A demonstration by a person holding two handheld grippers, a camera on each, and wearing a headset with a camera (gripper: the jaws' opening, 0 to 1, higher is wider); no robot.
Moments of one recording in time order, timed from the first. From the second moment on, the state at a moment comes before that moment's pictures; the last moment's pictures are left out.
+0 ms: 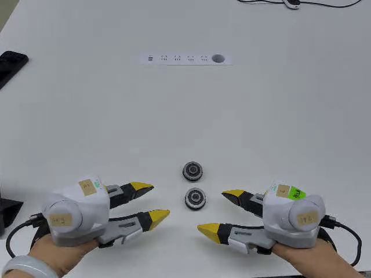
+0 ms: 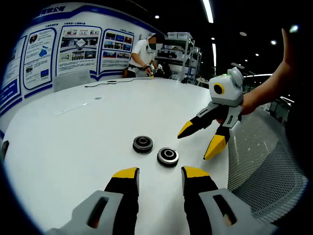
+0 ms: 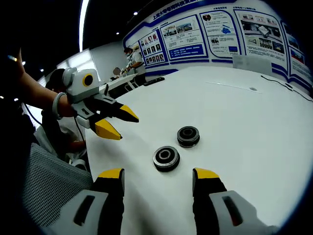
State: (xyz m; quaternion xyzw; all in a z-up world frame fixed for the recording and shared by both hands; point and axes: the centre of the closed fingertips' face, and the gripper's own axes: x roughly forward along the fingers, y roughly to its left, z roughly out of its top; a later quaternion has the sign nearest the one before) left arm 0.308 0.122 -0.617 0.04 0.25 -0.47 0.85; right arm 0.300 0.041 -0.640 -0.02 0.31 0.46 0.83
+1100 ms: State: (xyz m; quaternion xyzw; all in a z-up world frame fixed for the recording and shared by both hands) left arm 0.319 0.089 -0.625 0.08 0.25 -0.51 0.82; right arm 0.303 0.052 -0.643 0.03 0.32 0.45 0.83
